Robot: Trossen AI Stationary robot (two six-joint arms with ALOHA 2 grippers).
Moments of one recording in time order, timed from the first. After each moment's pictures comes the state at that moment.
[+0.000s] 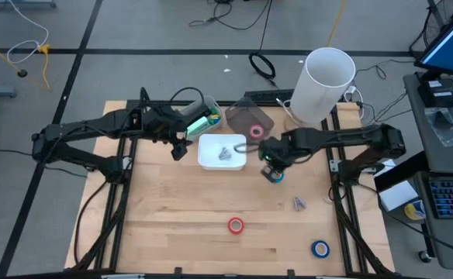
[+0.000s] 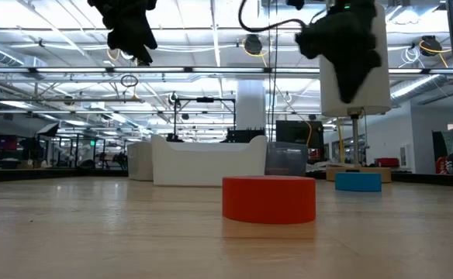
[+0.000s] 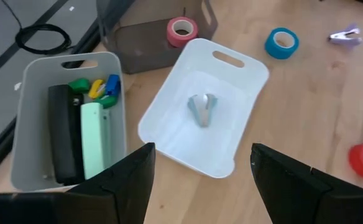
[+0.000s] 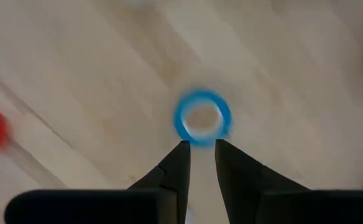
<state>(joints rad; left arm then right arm) 0.21 1.16 1.16 -0.81 -0.10 -0.21 -0.01 1.51 1.29 -1.21 0.08 0.75</state>
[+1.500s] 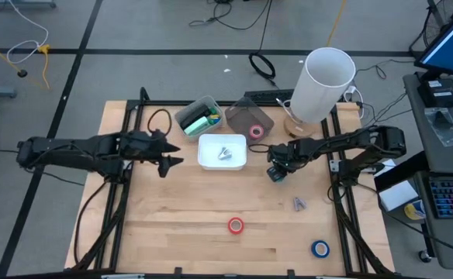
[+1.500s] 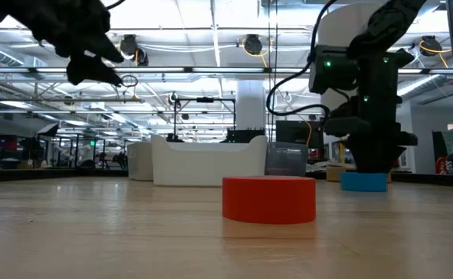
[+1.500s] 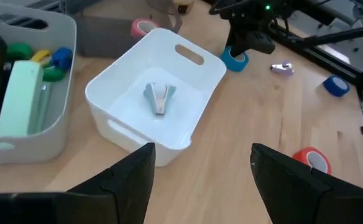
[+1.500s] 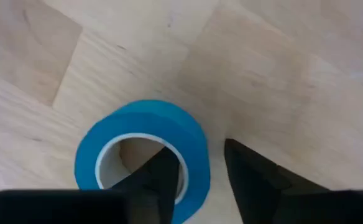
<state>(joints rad) 0.07 0.72 0.58 -0.39 -0.09 -0.44 -0.14 1.51 0.71 -0.66 -0.01 0.90</state>
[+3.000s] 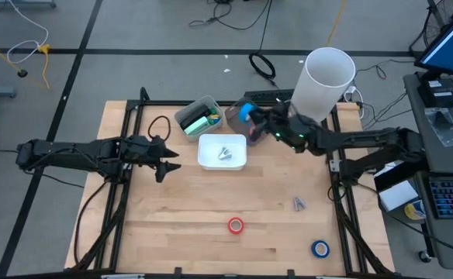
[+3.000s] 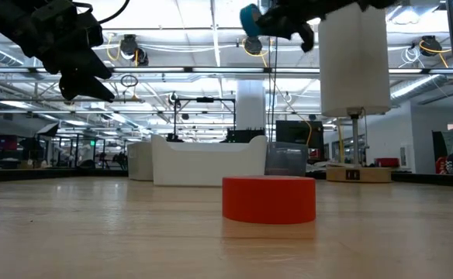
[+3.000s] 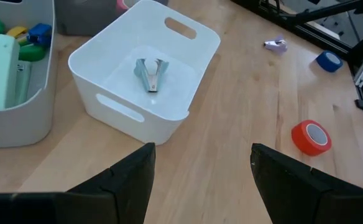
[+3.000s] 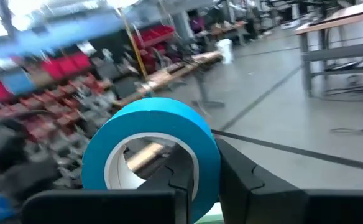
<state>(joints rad) 0.07 0.65 0.45 -0.34 -0.03 -0.40 -0.12 1.29 0.91 0.39 0.56 0.37</state>
